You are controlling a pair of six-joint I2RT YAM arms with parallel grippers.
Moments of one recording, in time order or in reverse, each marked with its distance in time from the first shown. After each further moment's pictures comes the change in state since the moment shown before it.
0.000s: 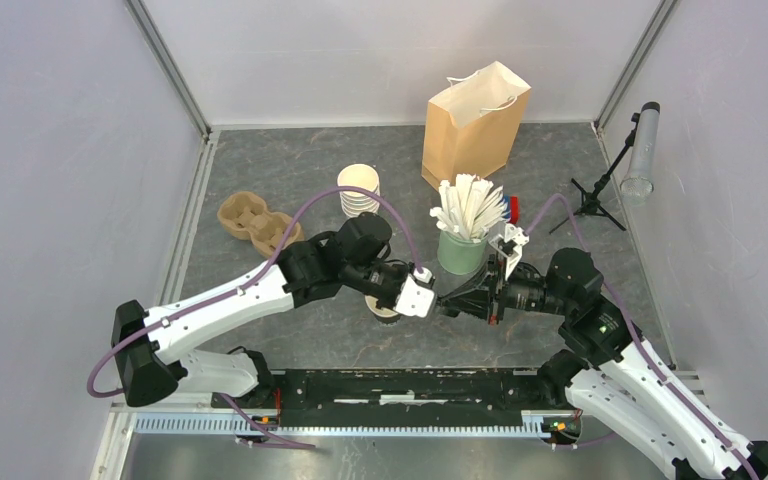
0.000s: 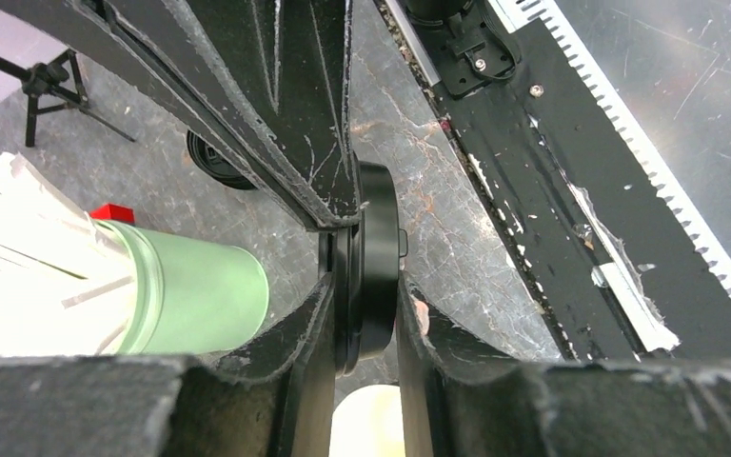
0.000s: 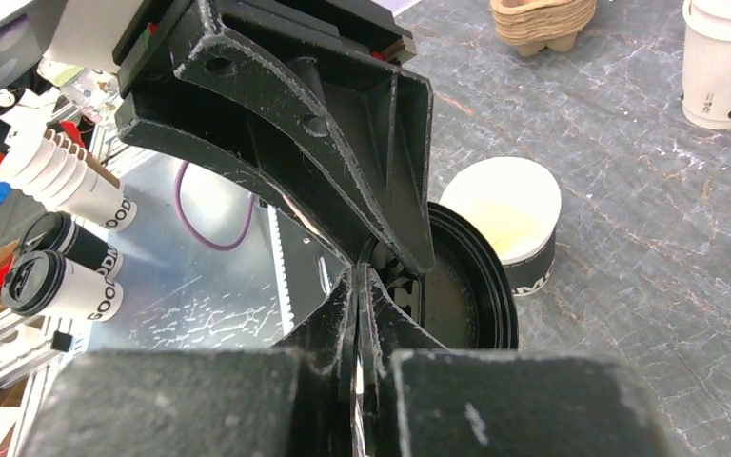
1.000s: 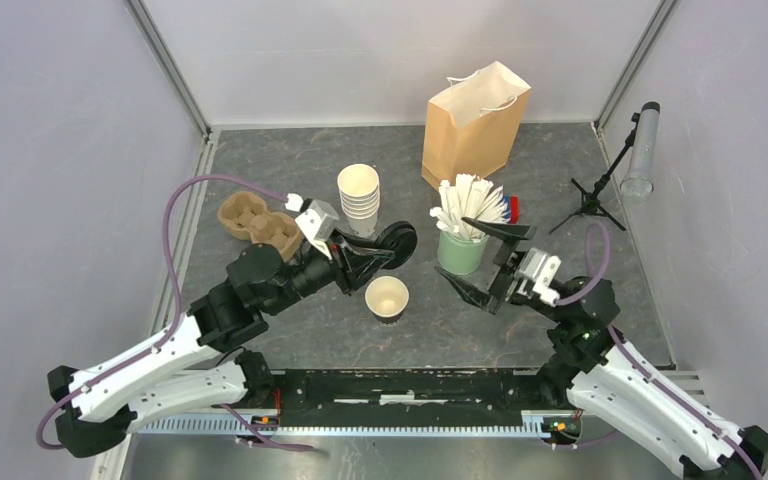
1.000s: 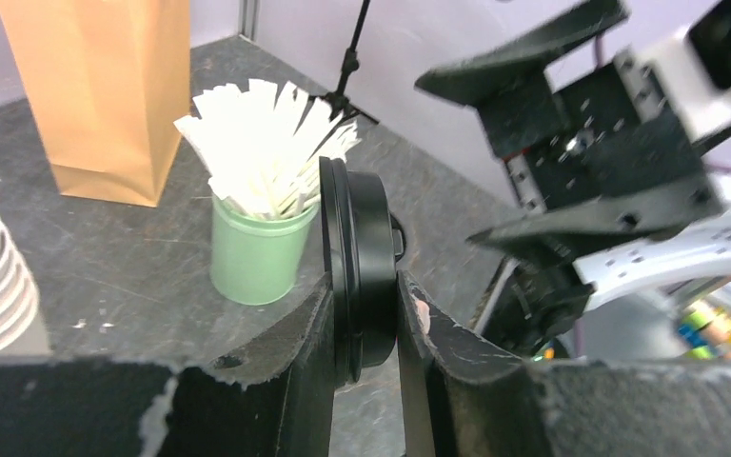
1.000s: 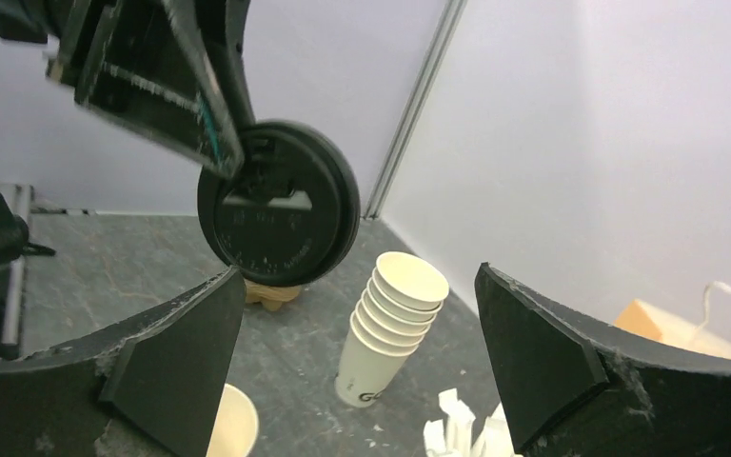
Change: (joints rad) left arm 0.001 -0.485 -0.266 0.420 -0.693 -1.077; right arm 0.068 -0.034 -0.163 0.701 0.341 -0.512
